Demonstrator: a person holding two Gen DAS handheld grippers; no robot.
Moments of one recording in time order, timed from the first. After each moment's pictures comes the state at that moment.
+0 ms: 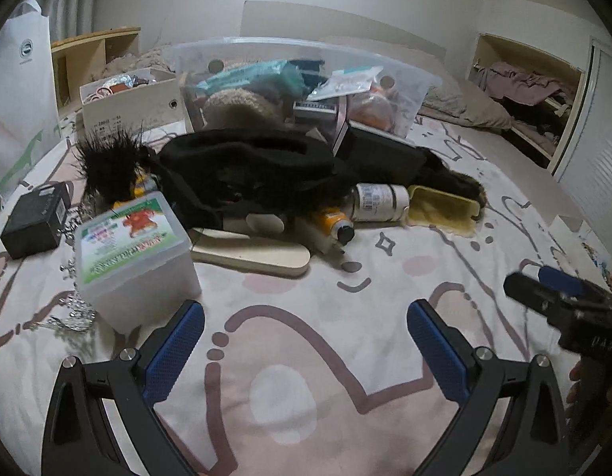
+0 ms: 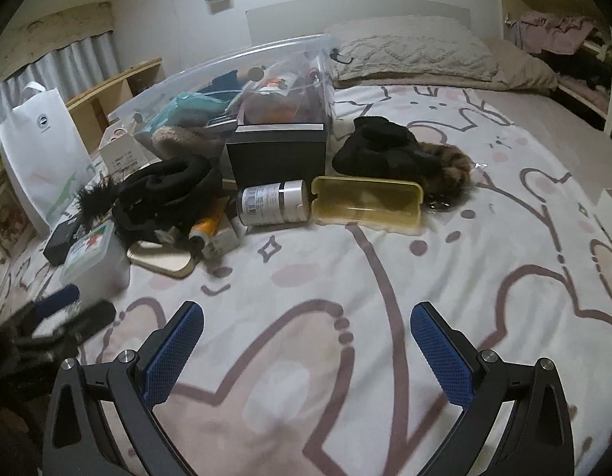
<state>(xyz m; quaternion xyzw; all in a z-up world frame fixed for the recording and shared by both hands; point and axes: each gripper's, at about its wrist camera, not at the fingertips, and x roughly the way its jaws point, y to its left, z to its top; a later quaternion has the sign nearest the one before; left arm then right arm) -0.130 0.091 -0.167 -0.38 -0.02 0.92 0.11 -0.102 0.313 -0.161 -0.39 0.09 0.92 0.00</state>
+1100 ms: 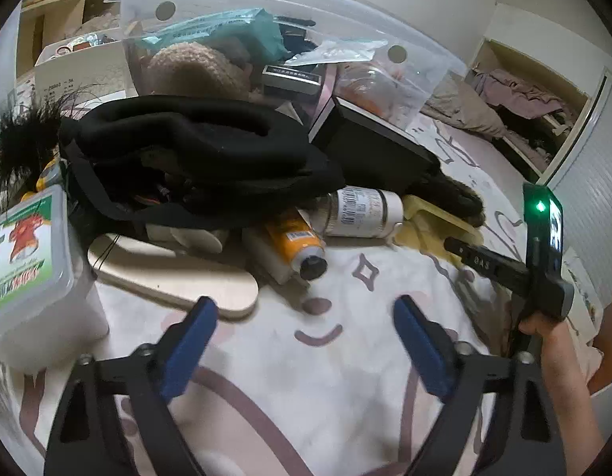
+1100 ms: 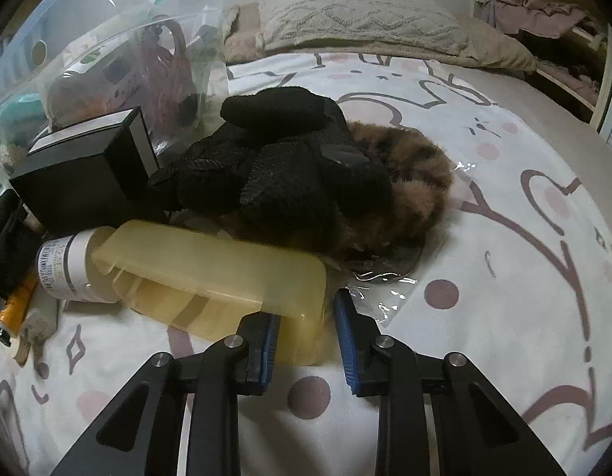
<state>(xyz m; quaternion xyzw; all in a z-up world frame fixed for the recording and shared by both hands) -0.204 0.123 -0.196 -0.42 -0.08 0.89 0.16 -0.228 0.406 -0.235 -0.42 0.07 0.90 0.09</state>
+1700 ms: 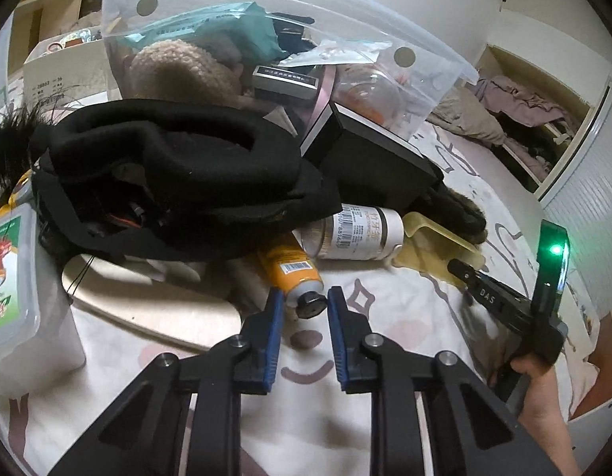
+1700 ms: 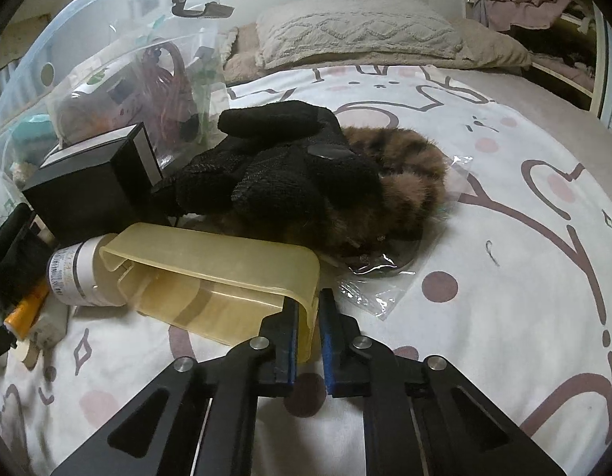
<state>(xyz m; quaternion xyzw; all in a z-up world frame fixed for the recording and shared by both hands) -0.220 0.126 -0.196 -0.42 -0.10 0.89 0.17 -0.220 0.413 -0.238 -0.39 0.10 0.91 0.08</state>
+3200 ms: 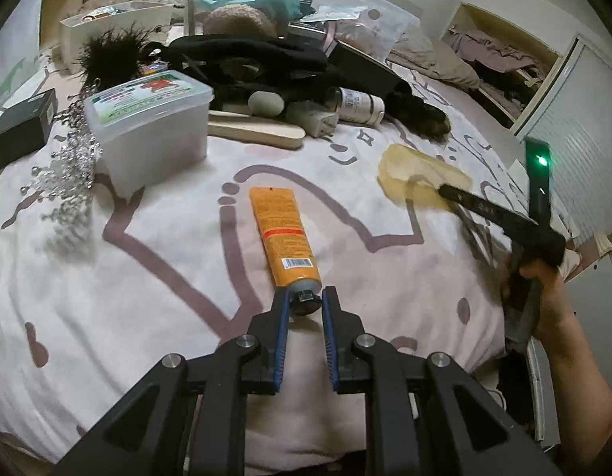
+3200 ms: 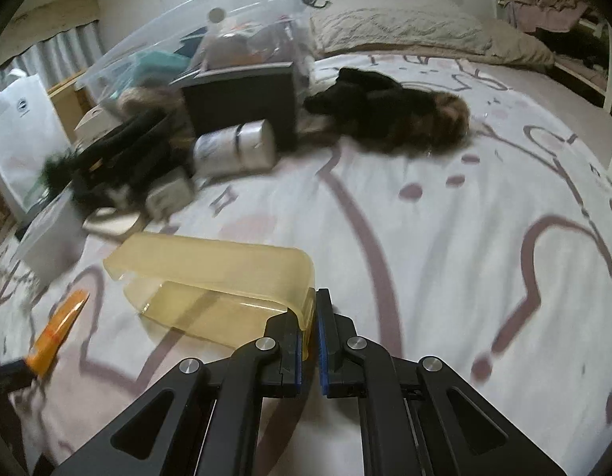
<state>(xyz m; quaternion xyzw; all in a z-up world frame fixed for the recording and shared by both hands) -0.068 0.036 -0.203 -0.48 -0.05 0.86 0.20 -0.094 0.326 -0.224 -0.41 0.09 0.91 0.01</state>
